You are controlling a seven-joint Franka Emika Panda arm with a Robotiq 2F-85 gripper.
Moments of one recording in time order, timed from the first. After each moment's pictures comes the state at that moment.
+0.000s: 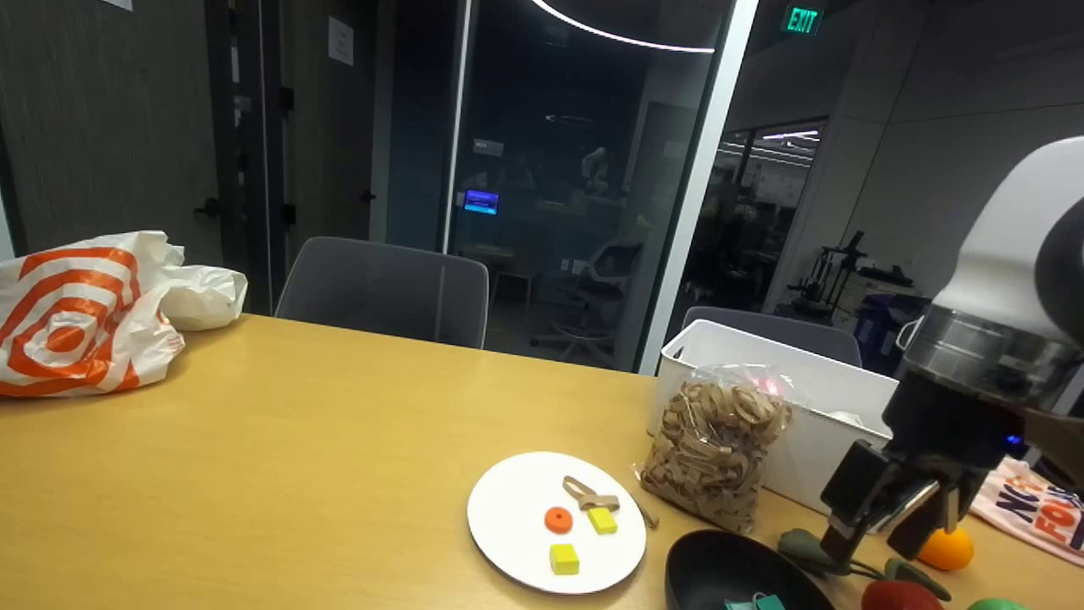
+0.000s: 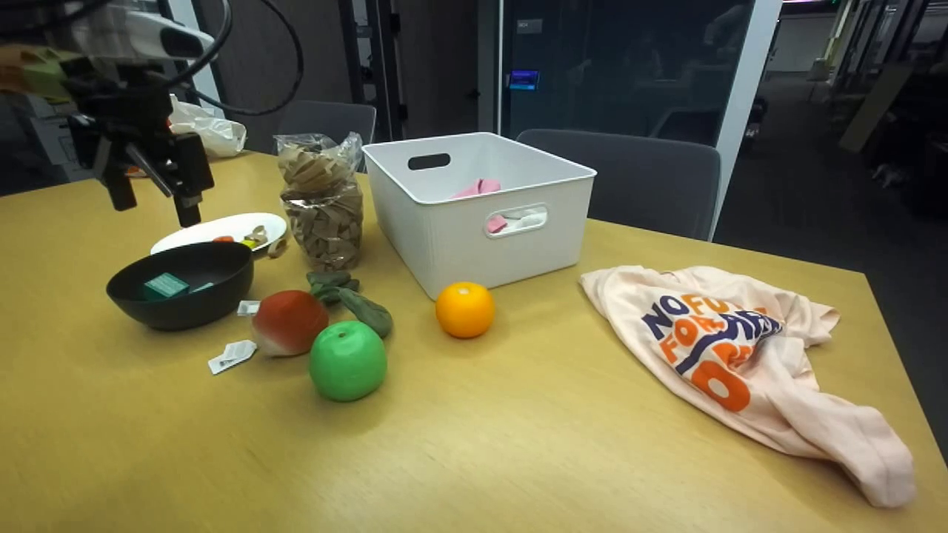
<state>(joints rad) 0.22 -0.43 0.16 -2.58 0.20 2.16 0.02</state>
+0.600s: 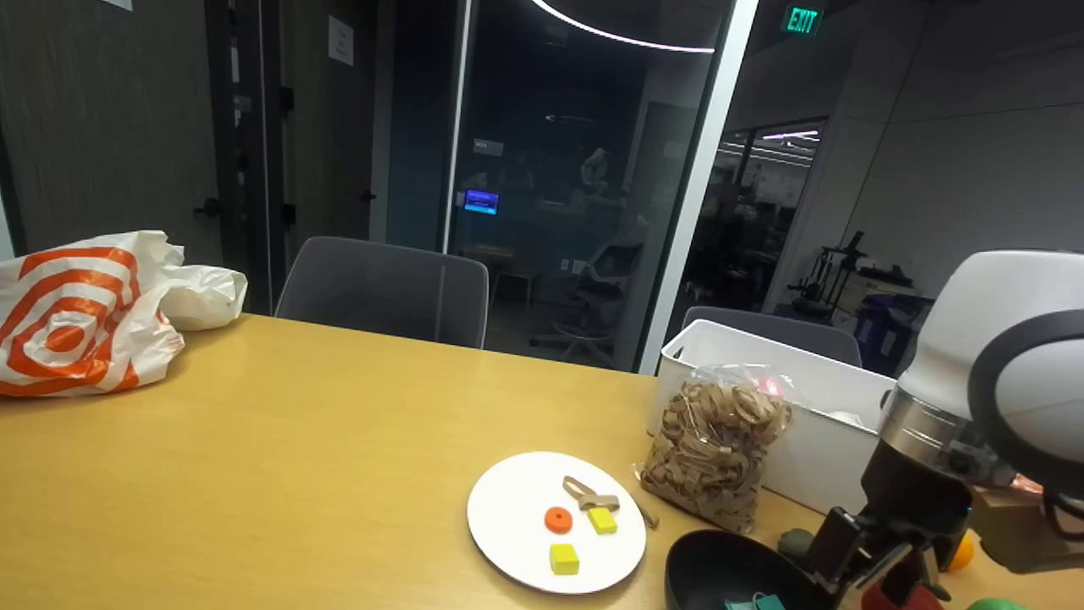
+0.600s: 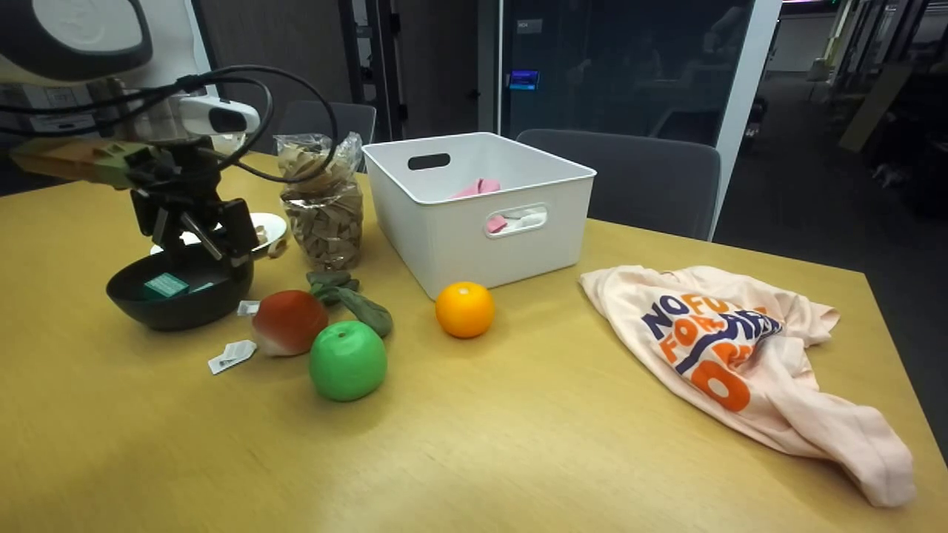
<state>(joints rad) 0.16 -0.28 0.17 -2.66 0.10 2.37 0.08</state>
